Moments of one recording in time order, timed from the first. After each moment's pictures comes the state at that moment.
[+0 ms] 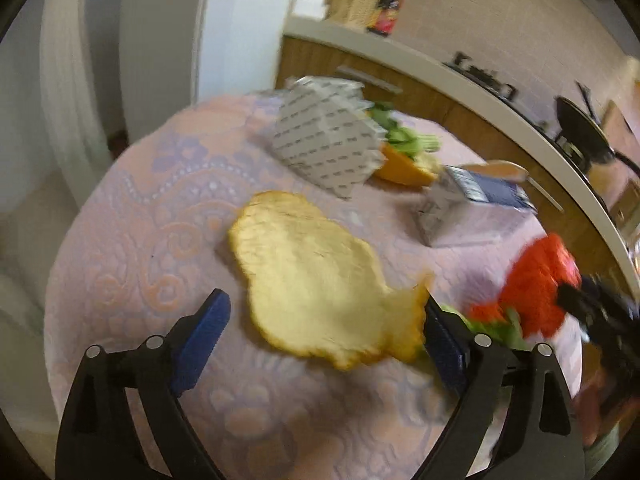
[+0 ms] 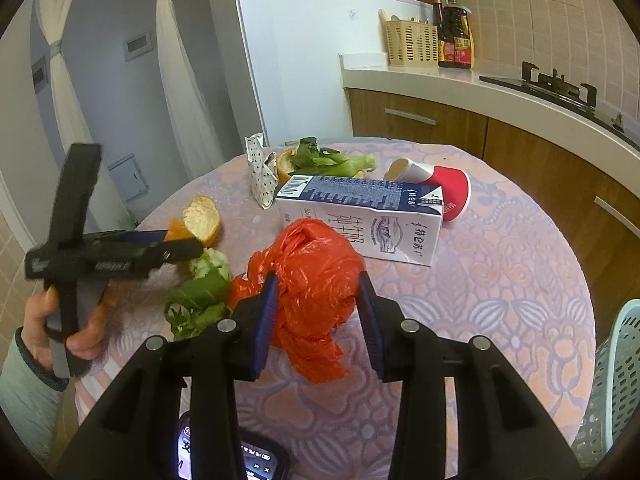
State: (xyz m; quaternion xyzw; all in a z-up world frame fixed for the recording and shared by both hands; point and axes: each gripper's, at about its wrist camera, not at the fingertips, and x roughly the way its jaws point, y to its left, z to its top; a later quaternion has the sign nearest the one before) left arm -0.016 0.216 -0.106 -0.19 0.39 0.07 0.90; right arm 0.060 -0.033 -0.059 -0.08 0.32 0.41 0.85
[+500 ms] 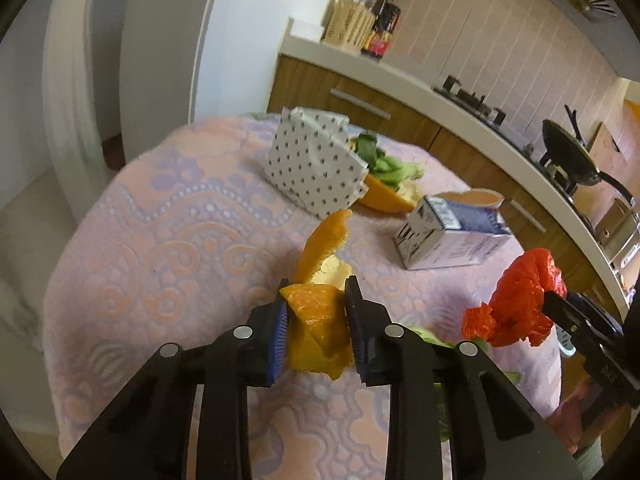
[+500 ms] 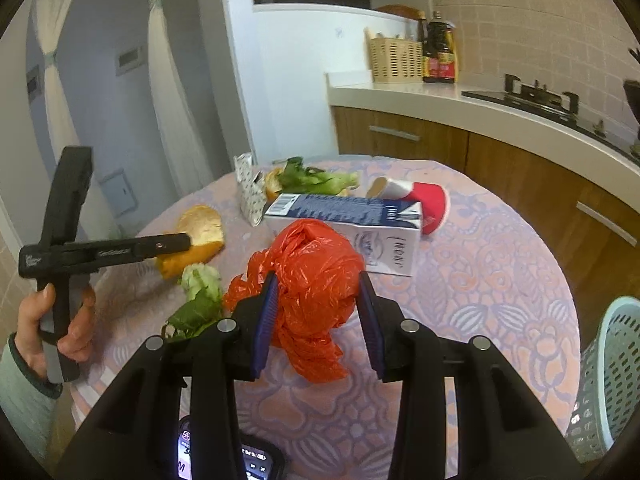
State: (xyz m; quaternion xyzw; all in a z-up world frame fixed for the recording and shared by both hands) left arm -0.035 0.212 -0.081 -0.20 0.34 0.06 0.92; right arm 0.054 -0.055 -0.047 -0.05 0.30 0.39 0.87
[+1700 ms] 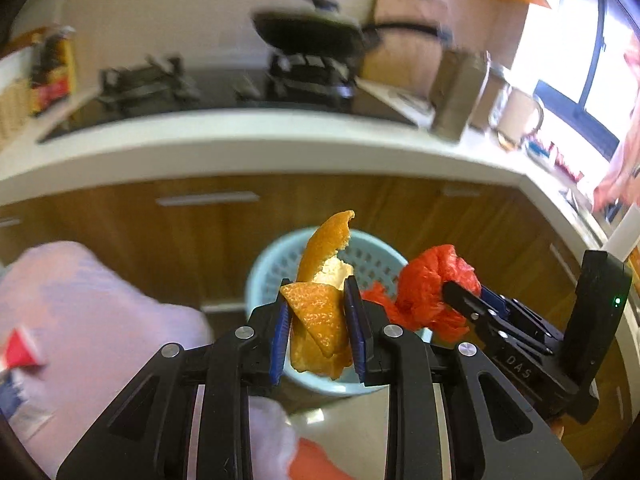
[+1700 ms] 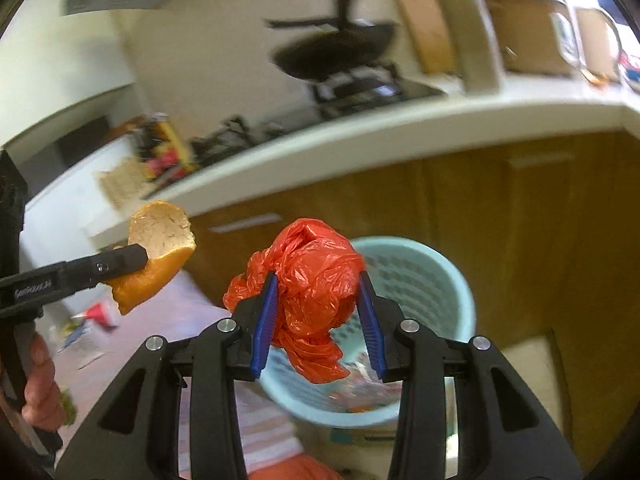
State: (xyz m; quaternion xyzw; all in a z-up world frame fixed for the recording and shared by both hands) left arm 0.156 -0.242 -0.008 0.00 0.39 -0.26 0.89; right arm 0.101 -0.444 -0.049 0.18 0.29 0.02 0.94
